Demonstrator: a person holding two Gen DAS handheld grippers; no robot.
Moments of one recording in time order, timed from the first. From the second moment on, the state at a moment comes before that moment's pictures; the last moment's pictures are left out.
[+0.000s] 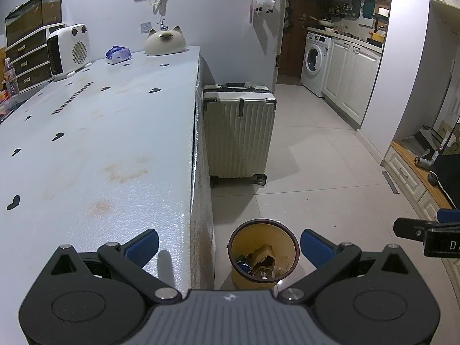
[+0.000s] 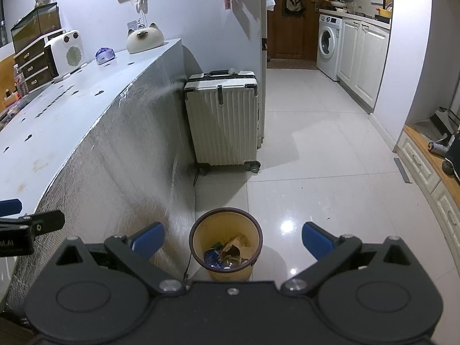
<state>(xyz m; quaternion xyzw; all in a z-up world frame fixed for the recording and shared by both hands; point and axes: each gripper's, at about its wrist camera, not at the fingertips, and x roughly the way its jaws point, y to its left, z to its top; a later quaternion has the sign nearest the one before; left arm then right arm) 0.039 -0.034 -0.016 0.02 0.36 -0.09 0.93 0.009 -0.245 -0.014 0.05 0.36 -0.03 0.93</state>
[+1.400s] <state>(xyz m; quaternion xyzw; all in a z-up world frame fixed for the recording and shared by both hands) 0.040 -0.035 -0.016 0.03 0.37 -0.09 0.93 0.012 -0.247 -0.016 0.05 0.37 -0.03 0.93</state>
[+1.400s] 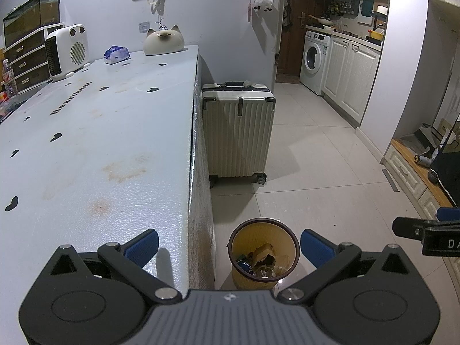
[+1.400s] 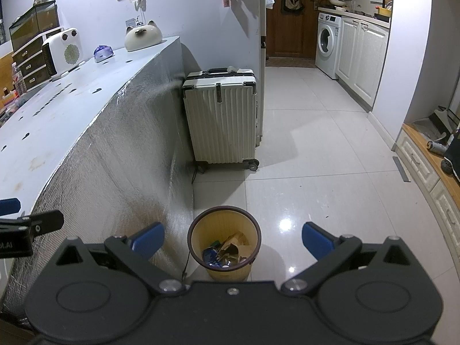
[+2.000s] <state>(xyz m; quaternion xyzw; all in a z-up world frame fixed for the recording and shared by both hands) 0.042 -0.033 -0.018 0.02 0.37 -0.09 0.93 0.012 -0.247 -0.017 0.05 0.36 -0.03 0.93</state>
